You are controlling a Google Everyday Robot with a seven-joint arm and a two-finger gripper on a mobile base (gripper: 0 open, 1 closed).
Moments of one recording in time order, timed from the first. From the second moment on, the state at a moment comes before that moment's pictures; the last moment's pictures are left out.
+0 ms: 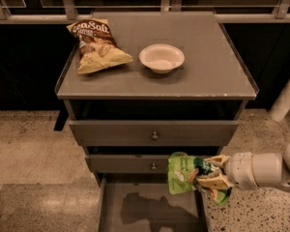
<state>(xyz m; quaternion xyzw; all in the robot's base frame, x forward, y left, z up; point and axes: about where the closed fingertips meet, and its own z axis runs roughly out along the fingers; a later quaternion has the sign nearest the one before) 0.433 -0.195 0.642 -0.47 0.77 0.25 0.36</state>
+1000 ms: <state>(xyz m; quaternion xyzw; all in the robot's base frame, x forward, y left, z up) 0.425 -0.211 0.725 -0.48 0.76 0.26 0.36</state>
